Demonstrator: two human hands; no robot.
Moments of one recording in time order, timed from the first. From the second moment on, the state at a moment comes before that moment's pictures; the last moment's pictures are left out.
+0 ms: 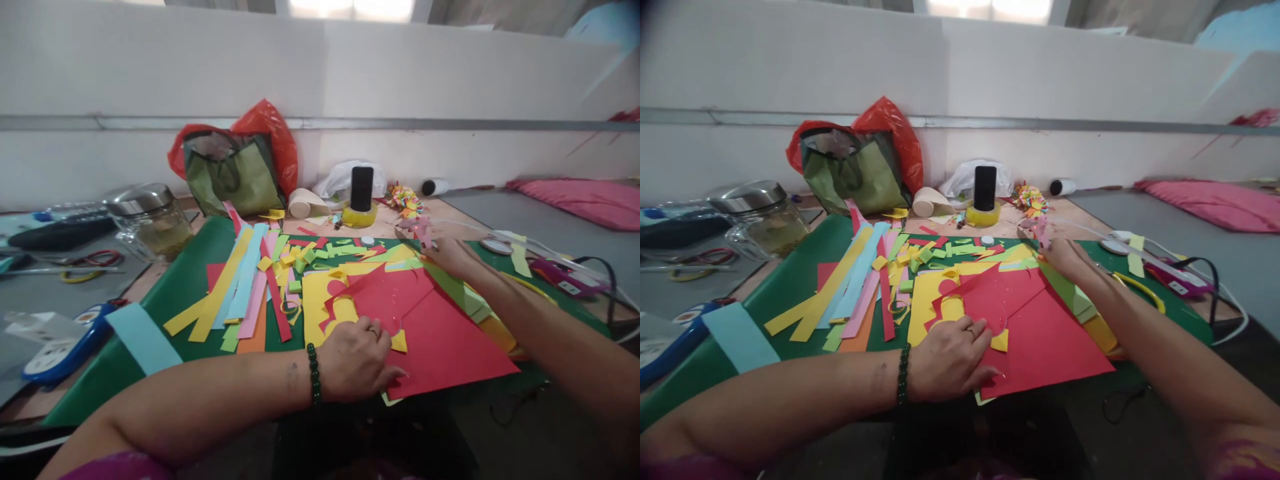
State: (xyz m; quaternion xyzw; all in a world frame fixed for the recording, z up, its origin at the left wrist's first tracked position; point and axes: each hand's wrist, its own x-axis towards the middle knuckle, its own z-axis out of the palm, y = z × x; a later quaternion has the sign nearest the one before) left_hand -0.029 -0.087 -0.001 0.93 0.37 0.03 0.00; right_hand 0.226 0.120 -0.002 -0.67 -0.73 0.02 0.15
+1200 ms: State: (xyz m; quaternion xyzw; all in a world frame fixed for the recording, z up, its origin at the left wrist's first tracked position) left_hand -0.032 -0.086 0.000 0.92 0.38 0.06 0.02; right_hand 0.046 0.071 0.046 -0.41 -0.81 0.33 0.27
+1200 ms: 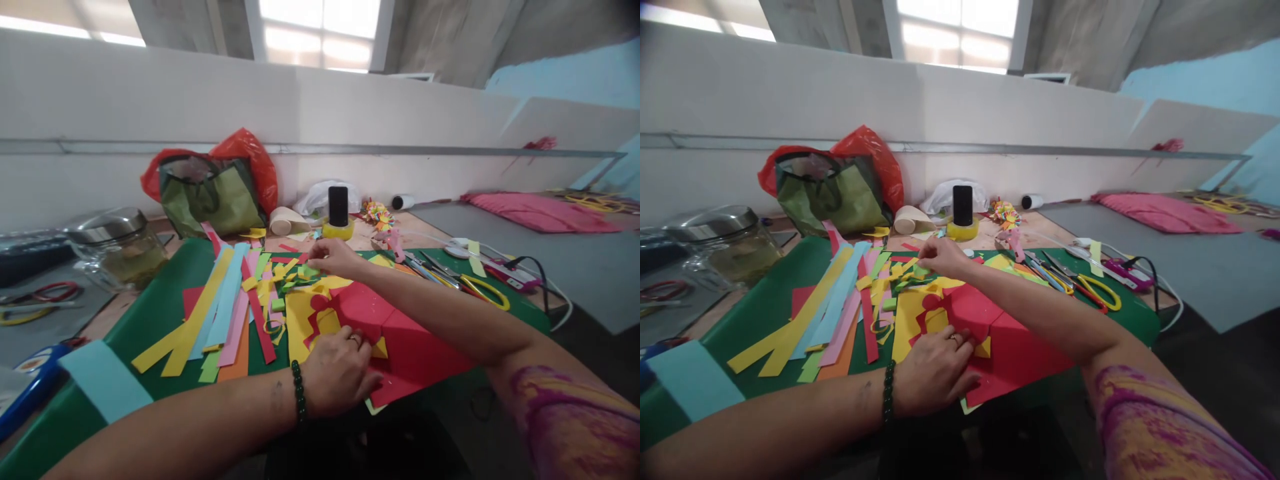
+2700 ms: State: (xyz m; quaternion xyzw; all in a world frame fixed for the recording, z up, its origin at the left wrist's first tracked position) left_hand -0.106 0.007 0.032 0.73 0.58 0.33 -0.13; right_hand 0.190 -0.011 0.030 -0.49 -0.60 0.50 0.38
